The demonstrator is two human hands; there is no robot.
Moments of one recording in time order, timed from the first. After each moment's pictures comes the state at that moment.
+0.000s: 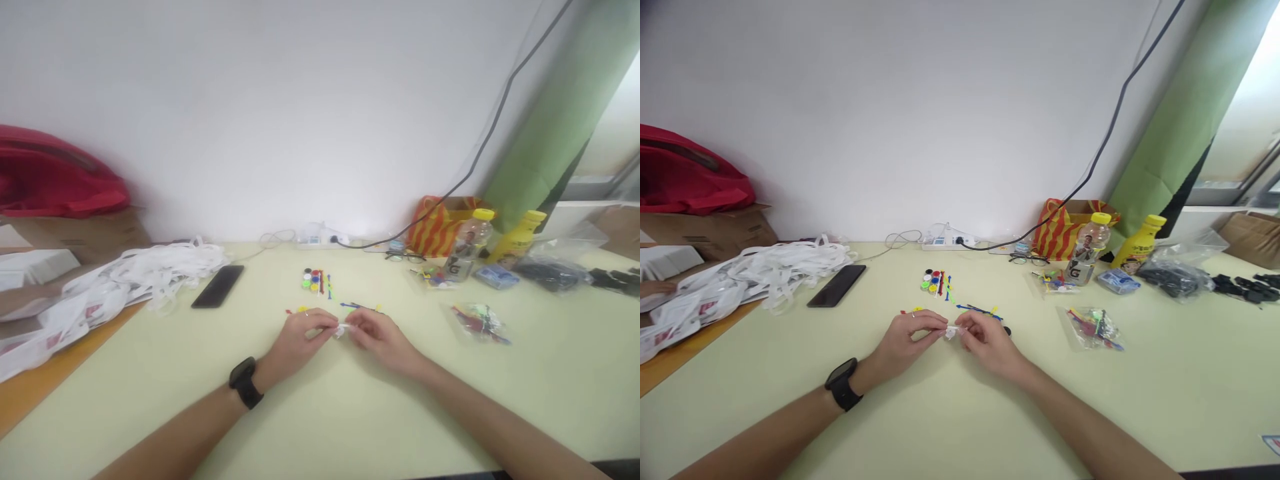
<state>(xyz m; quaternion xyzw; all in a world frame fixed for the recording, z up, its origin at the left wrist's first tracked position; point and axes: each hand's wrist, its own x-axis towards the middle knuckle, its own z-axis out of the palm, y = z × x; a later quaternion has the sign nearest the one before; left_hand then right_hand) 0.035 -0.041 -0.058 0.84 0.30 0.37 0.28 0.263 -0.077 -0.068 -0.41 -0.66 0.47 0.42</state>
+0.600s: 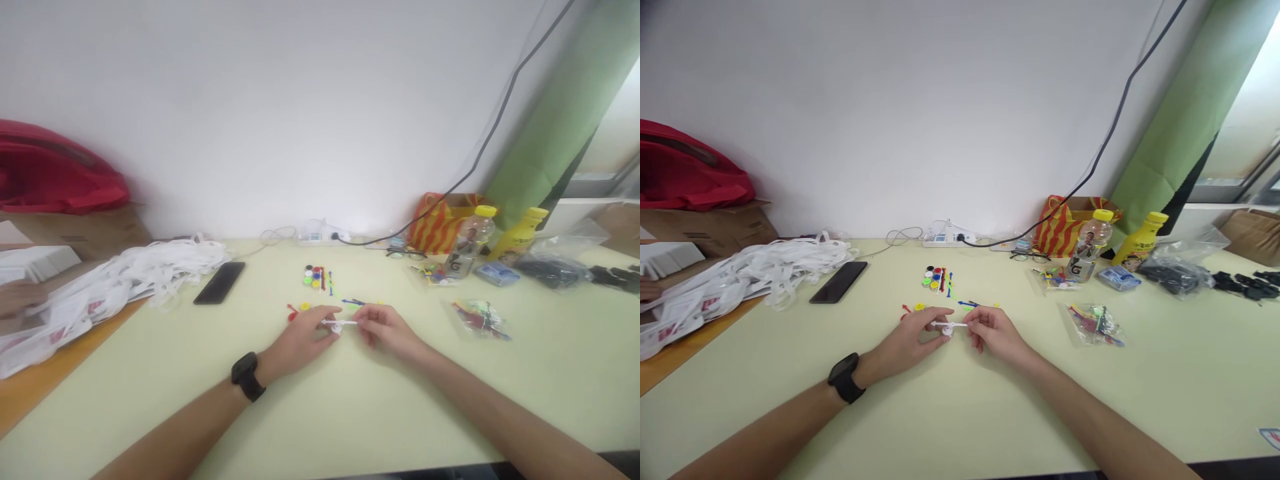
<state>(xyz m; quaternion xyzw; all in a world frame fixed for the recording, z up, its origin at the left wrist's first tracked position) 0.029 -0.040 -0.064 0.85 0.35 0.27 0.29 0.270 -0.065 -0.074 -0.43 -0.56 0.56 0.43</state>
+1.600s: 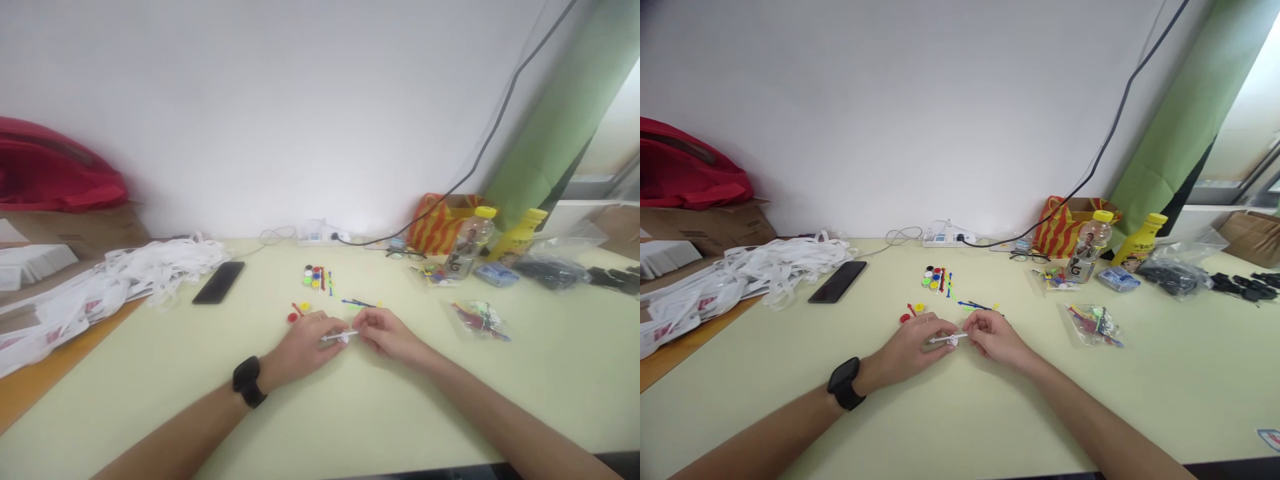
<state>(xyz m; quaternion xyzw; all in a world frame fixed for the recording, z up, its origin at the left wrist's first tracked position) 0.038 -0.052 -0.056 0.89 0.31 0.26 0.20 0.270 -0.072 -0.065 -0.48 -0.57 0.57 0.35</state>
